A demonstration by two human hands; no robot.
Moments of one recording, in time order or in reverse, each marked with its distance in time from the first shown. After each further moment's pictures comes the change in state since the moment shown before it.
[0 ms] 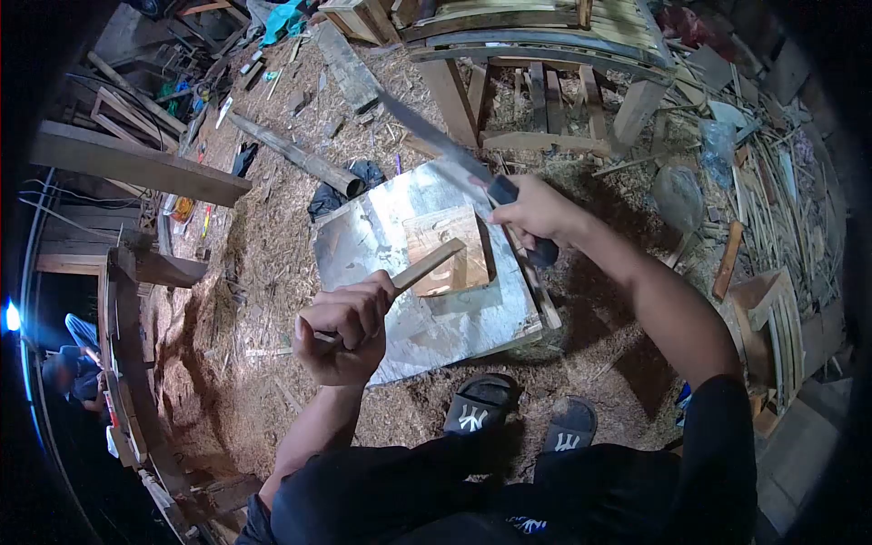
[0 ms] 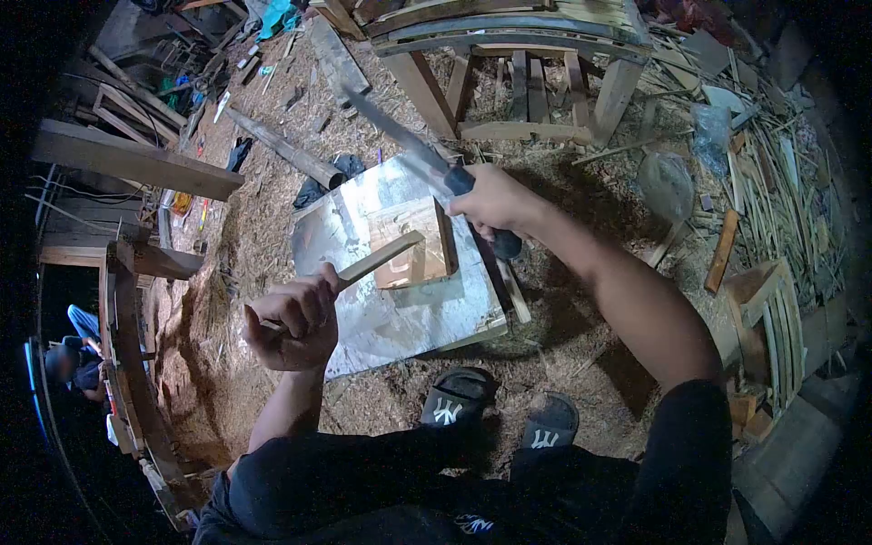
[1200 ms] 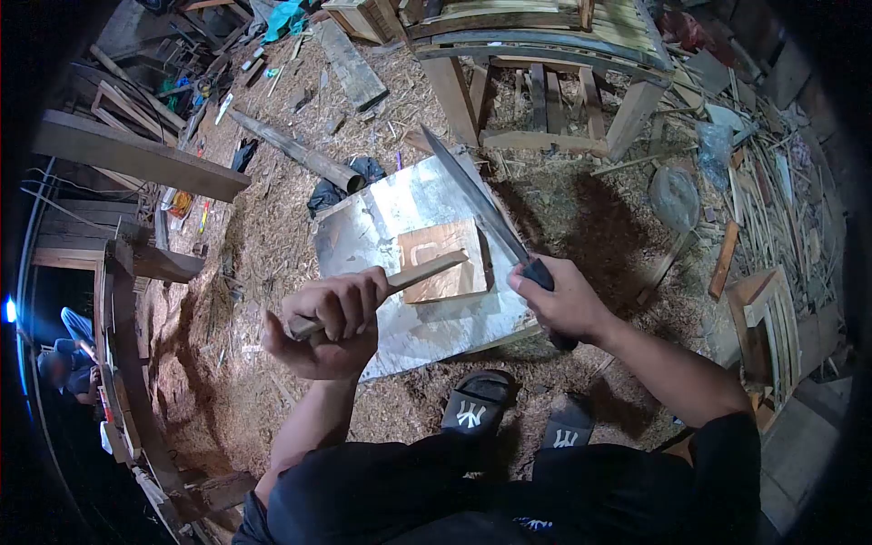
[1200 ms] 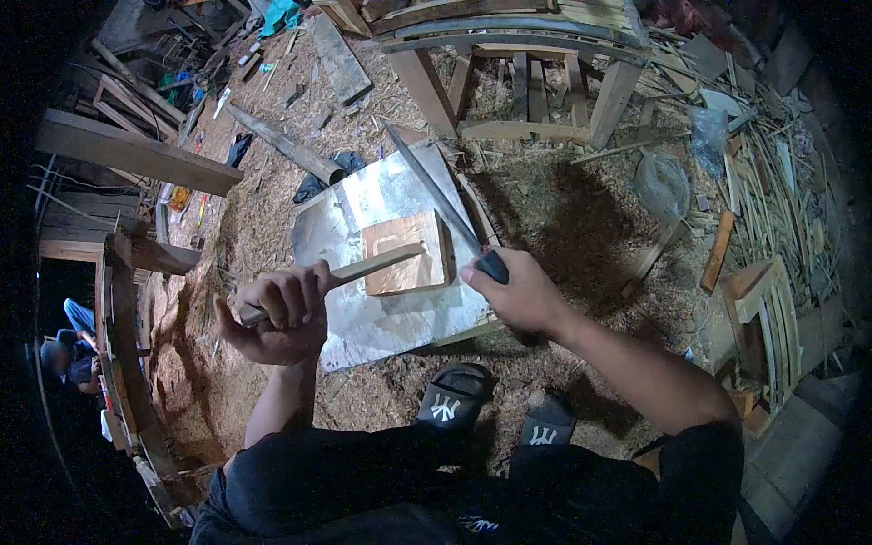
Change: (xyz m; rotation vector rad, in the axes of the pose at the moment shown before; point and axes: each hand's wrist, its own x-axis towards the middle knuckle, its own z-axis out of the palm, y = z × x) left_hand 0.005 0.019 0.001 -0.172 0.039 -0.024; right_hand -0.106 0.042 0.047 -0.029 0.079 -0.164
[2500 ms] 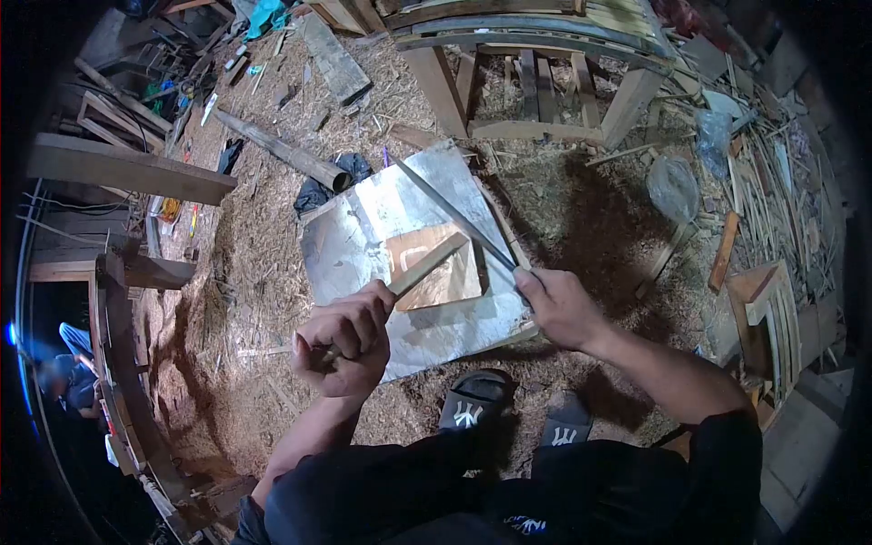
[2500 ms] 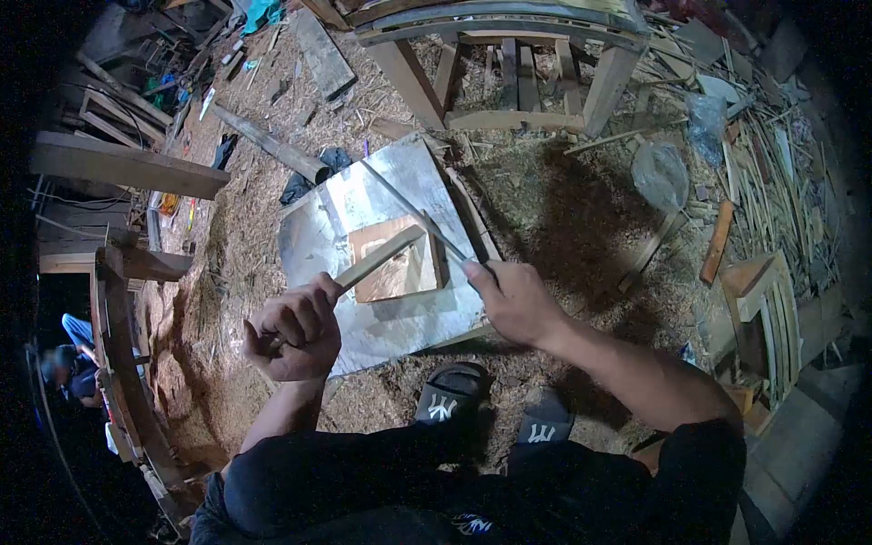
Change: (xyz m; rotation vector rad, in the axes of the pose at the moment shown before) left_hand -0.019 -0.030 -0.003 0.127 0.064 0.020; right_hand -0.003 0.010 0.002 -0.255 0.110 -0.101
